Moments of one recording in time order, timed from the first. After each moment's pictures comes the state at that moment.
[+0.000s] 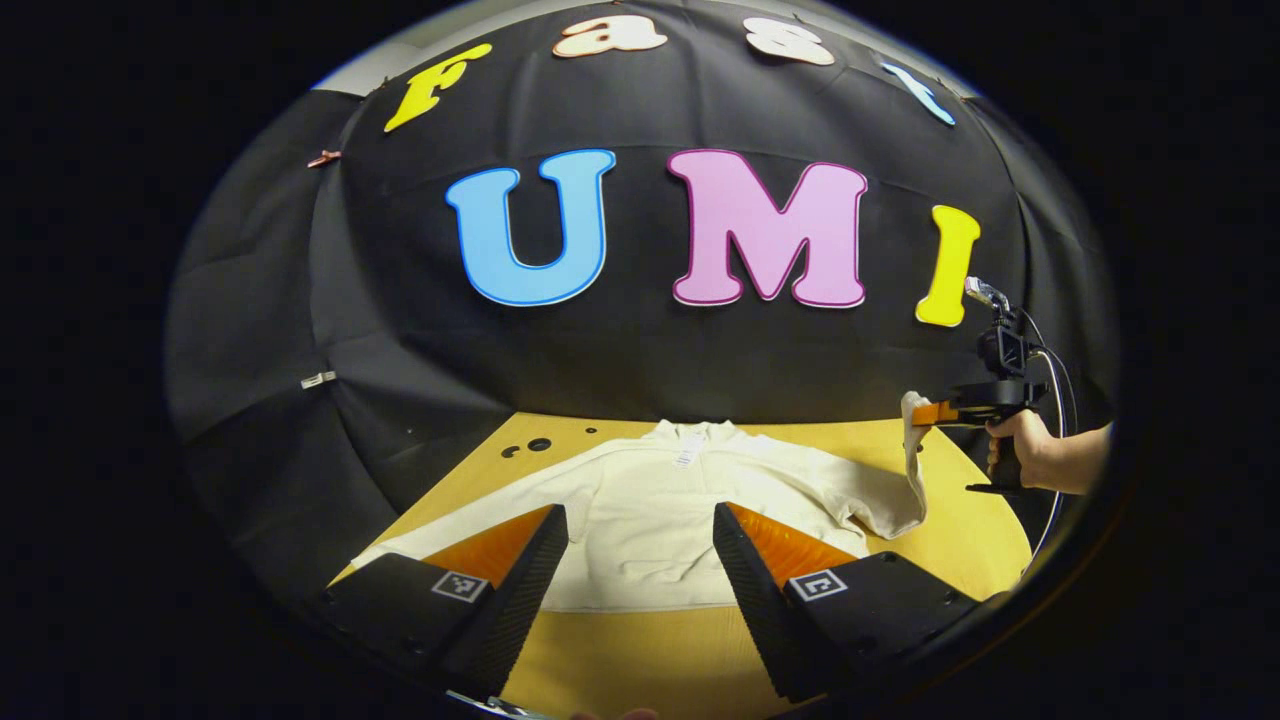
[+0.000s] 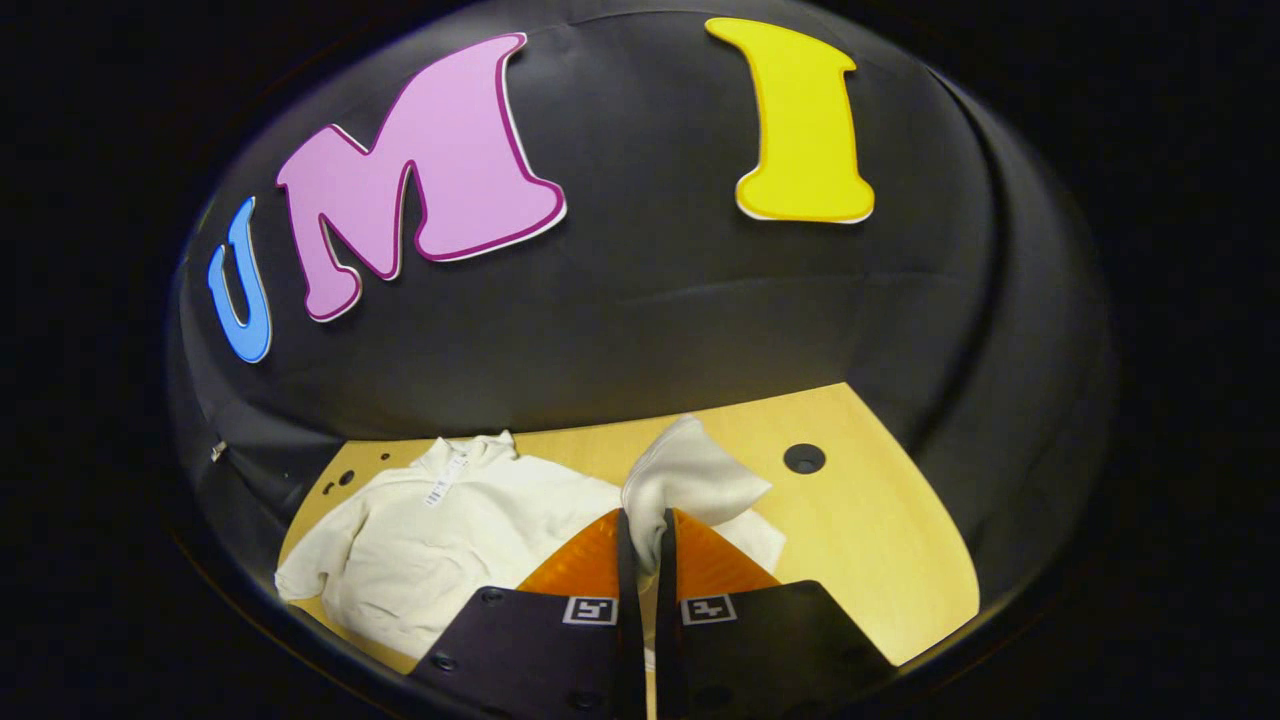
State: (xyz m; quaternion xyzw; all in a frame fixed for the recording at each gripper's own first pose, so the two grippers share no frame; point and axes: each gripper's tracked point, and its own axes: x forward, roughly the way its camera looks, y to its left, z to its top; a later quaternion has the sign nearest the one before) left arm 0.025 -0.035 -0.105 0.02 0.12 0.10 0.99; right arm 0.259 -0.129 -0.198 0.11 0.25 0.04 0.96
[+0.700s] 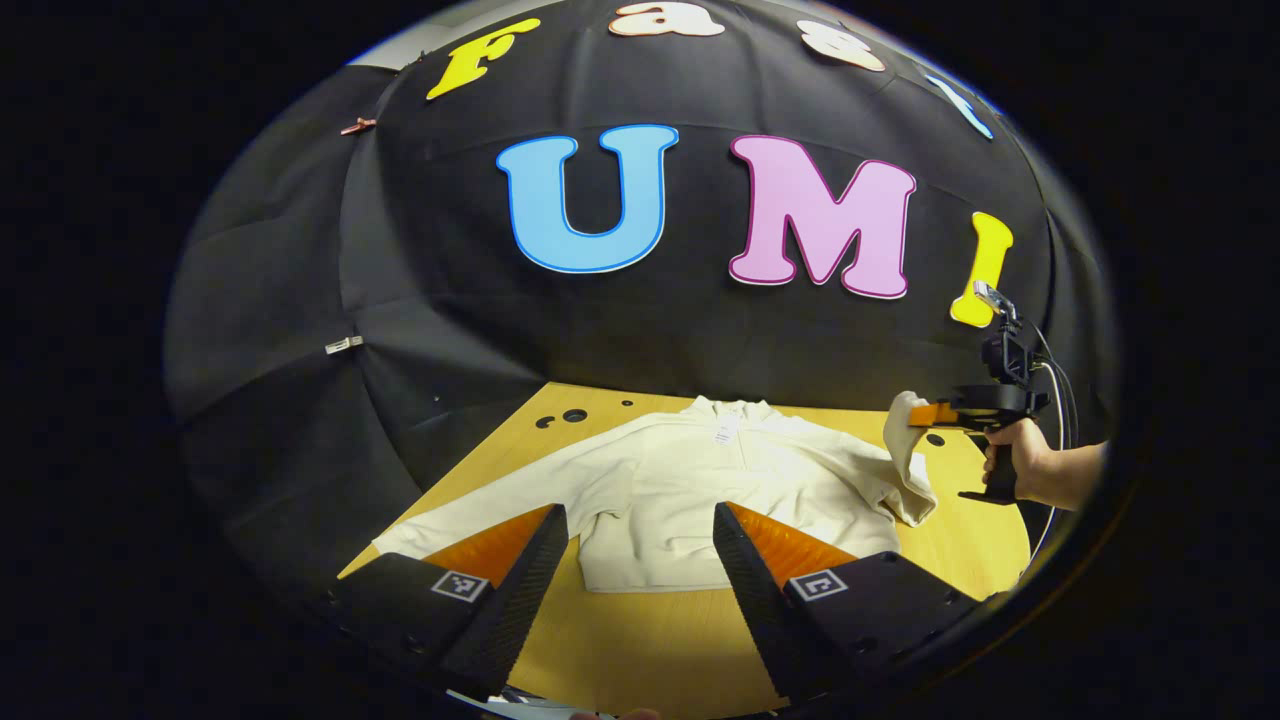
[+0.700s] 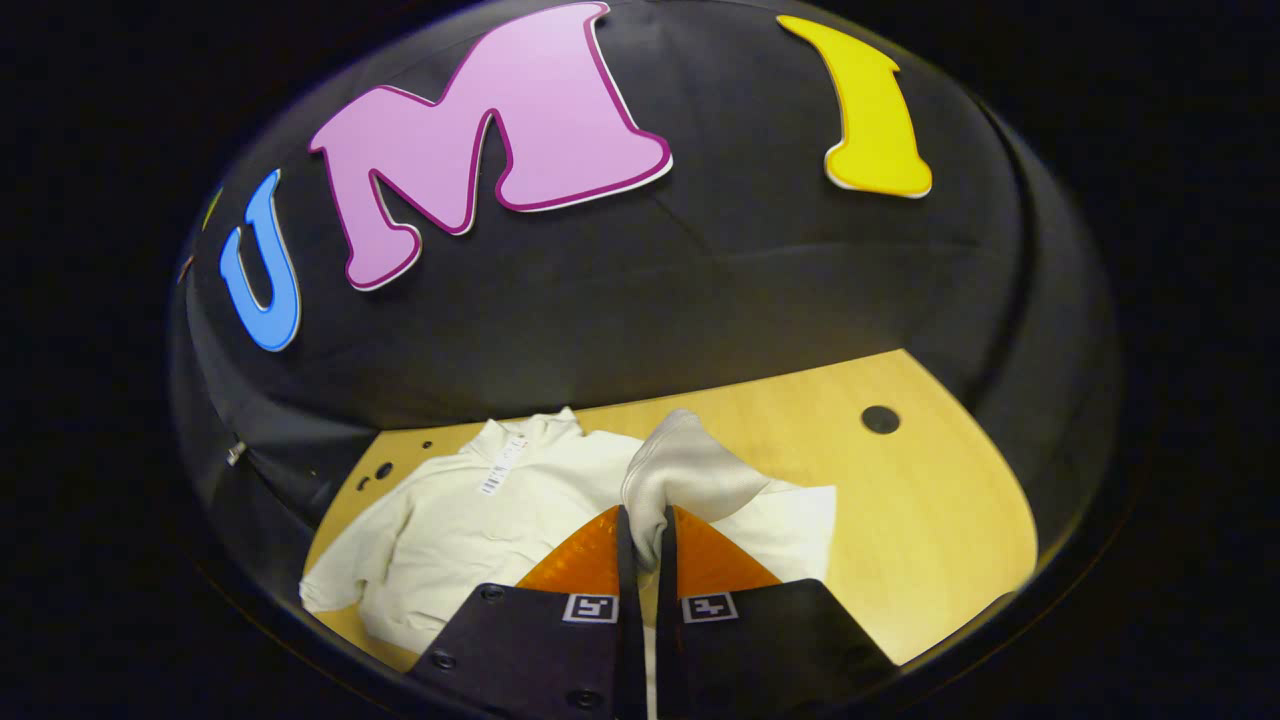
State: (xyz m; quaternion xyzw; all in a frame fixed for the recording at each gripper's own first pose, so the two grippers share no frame) left arm 0.007 0.019 -0.118 0.00 0.15 0.11 0.98; right arm 0.226 -0.089 -0.201 0.08 0.27 0.05 0.96
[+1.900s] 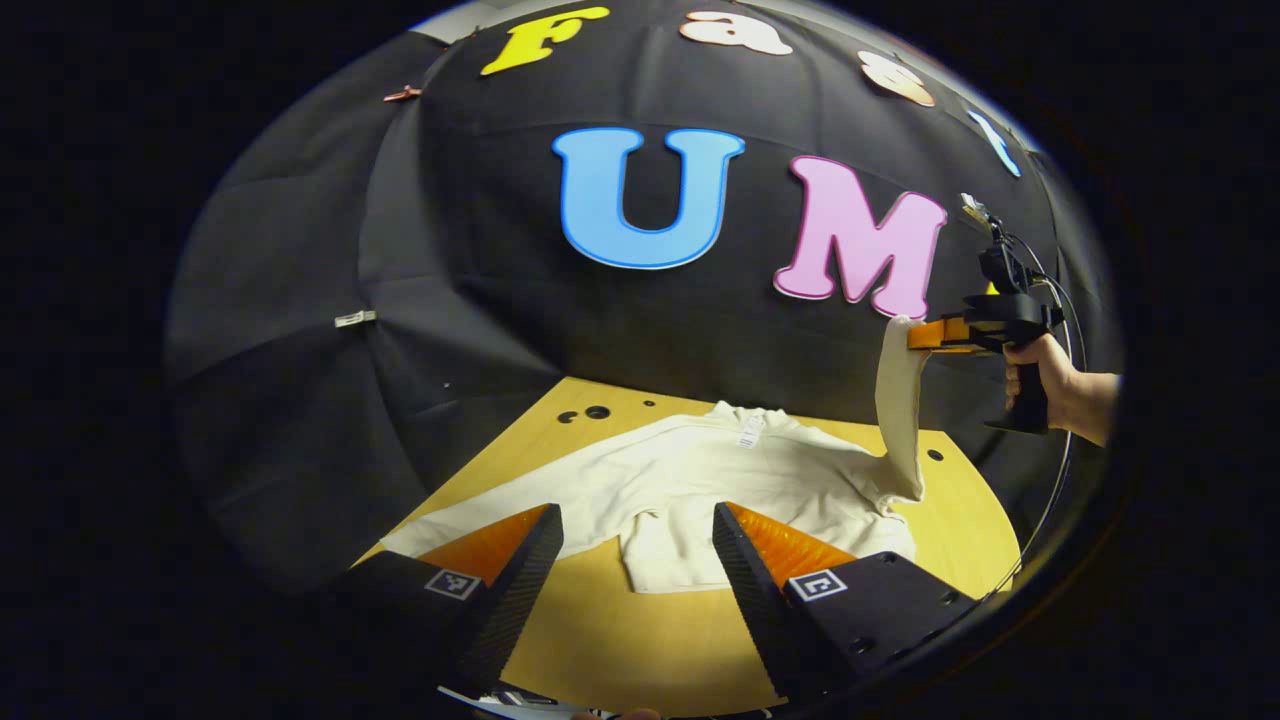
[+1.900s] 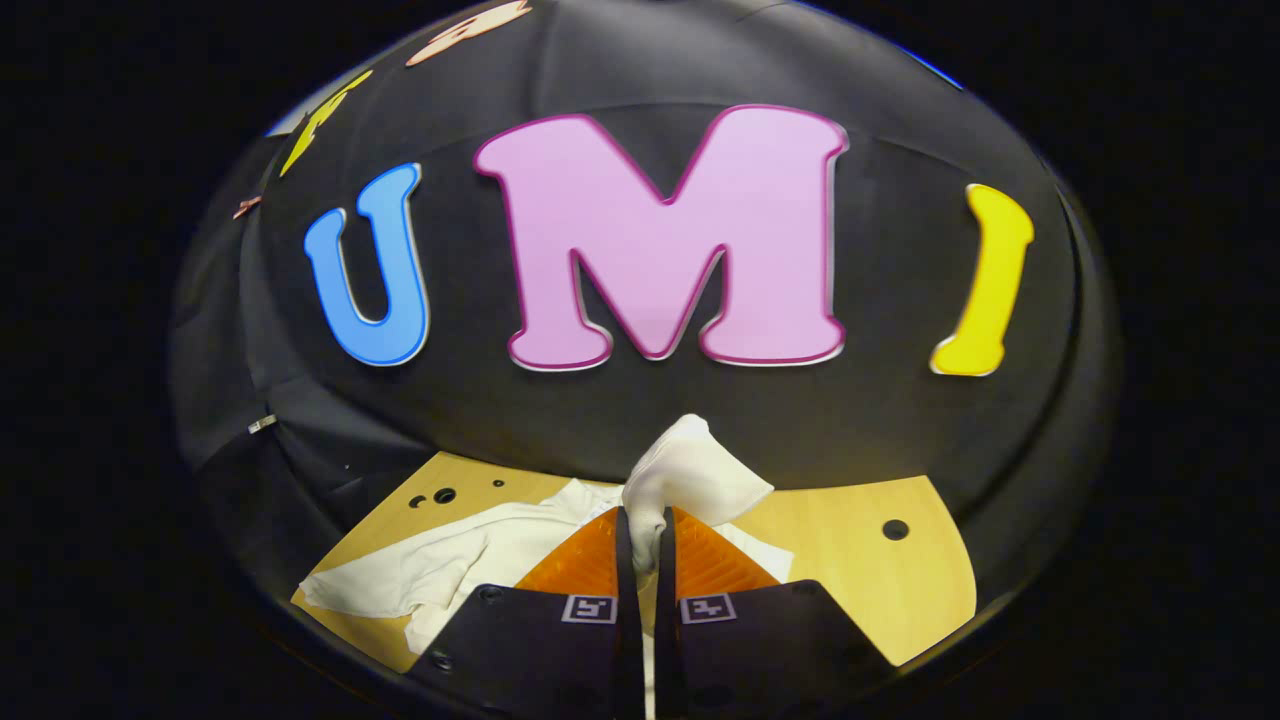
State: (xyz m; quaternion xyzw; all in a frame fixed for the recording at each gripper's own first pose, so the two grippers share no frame) left arm -0.017 0.119 -0.131 -0.06 0.14 0.12 0.98; right arm 0.232 0.097 -0.061 0.01 0.18 0.15 0.97
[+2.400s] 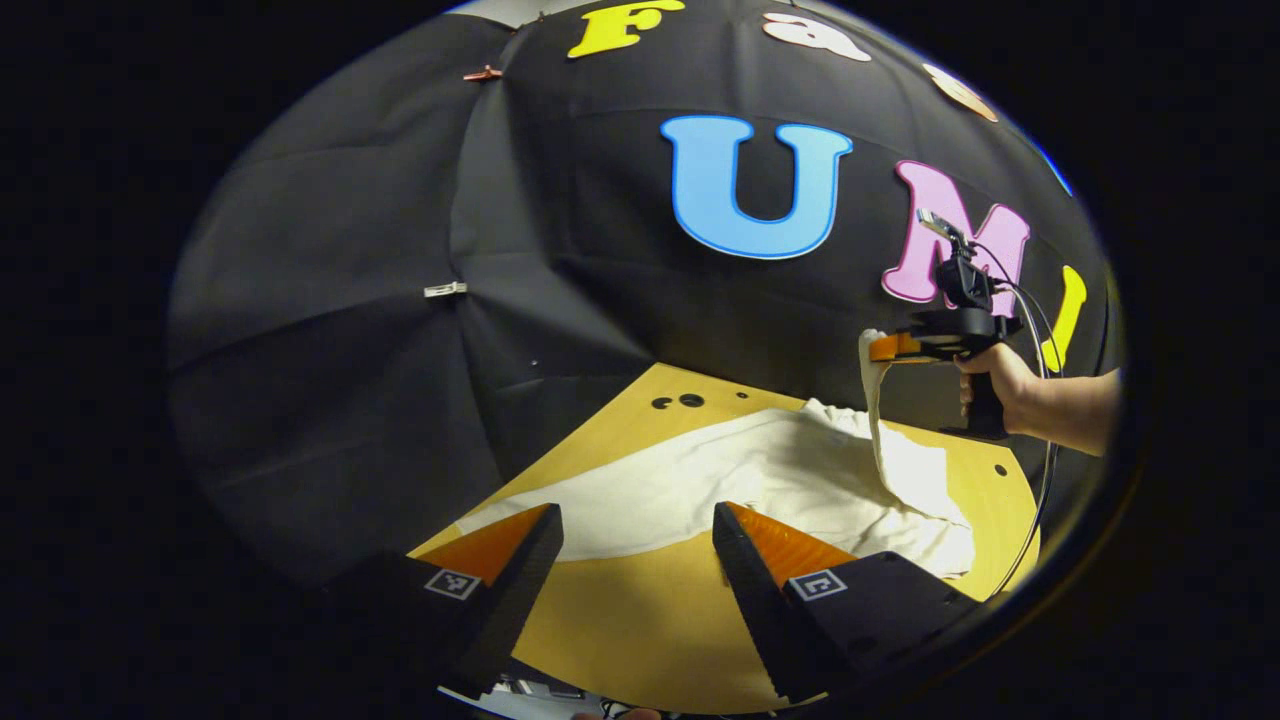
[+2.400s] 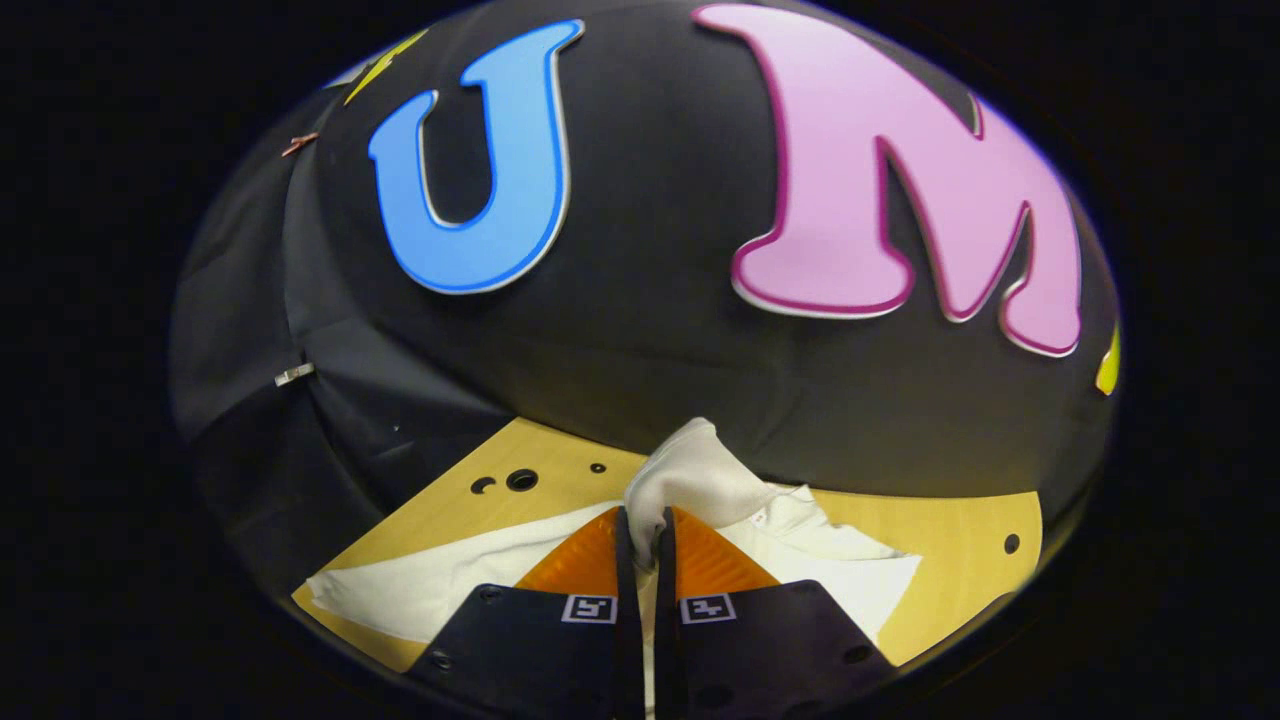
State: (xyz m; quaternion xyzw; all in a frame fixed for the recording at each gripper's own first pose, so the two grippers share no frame) left arm -0.047 0.204 -0.157 -0.08 0.15 0.23 0.96; right arm 0.277 0.287 -0.151 -0.02 0.23 0.25 0.94
